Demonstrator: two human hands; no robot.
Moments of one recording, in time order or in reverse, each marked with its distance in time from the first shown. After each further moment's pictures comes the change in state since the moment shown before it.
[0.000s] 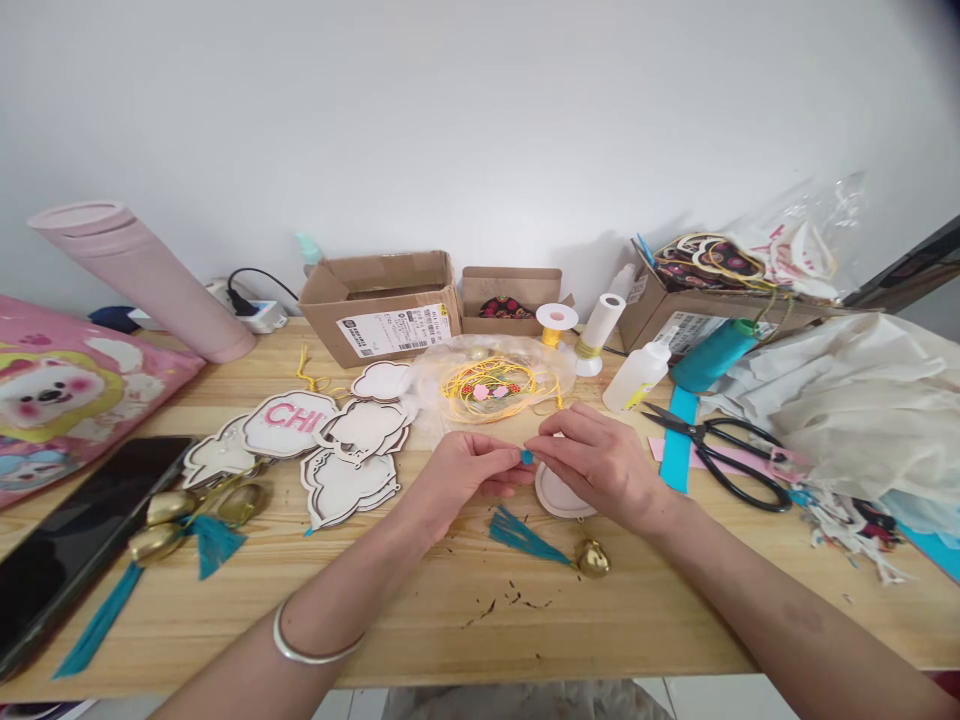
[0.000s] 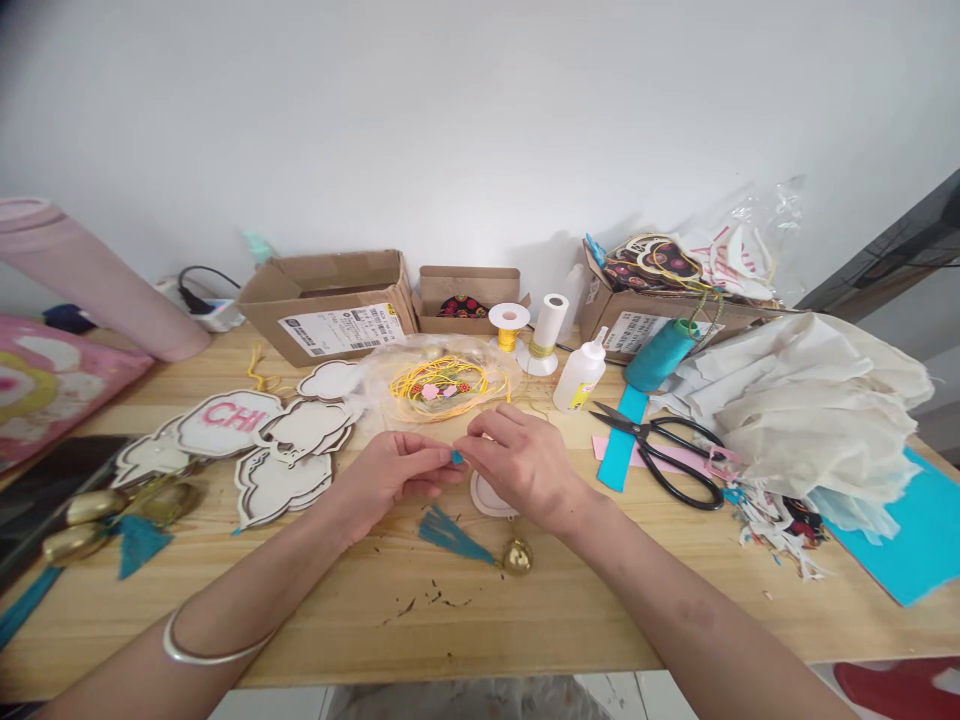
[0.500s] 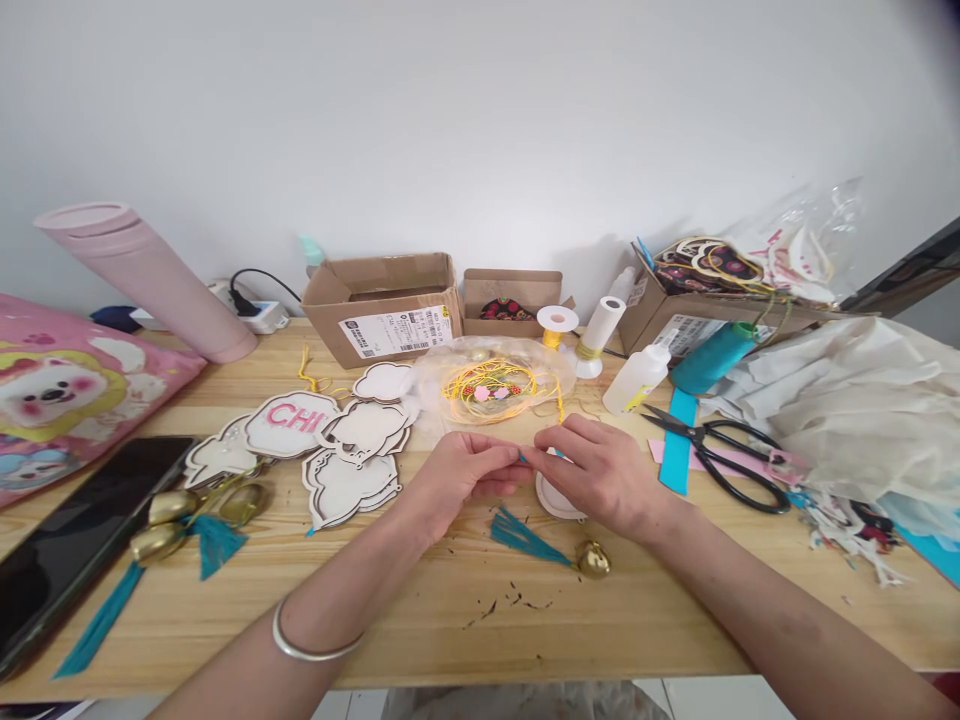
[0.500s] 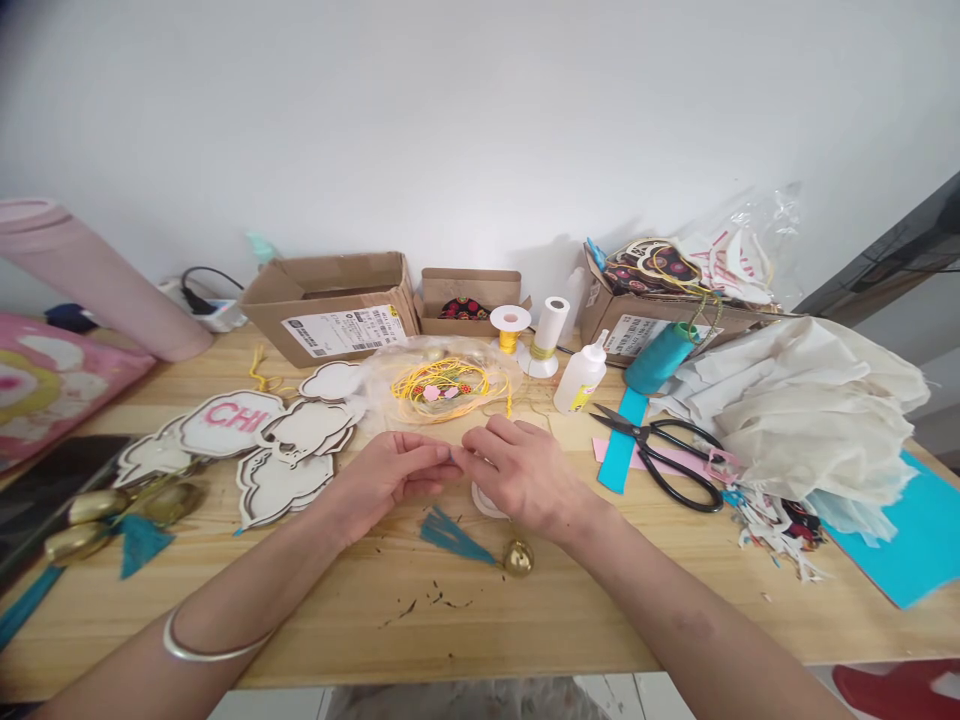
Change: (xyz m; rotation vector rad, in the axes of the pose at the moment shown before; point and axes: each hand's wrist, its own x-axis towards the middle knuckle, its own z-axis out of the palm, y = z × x) left_hand -0.001 0.002 -0.003 -0.096 -0.055 -0.008; right_hand -0.003 -0.004 0.001 -0.164 -0.067 -0.130
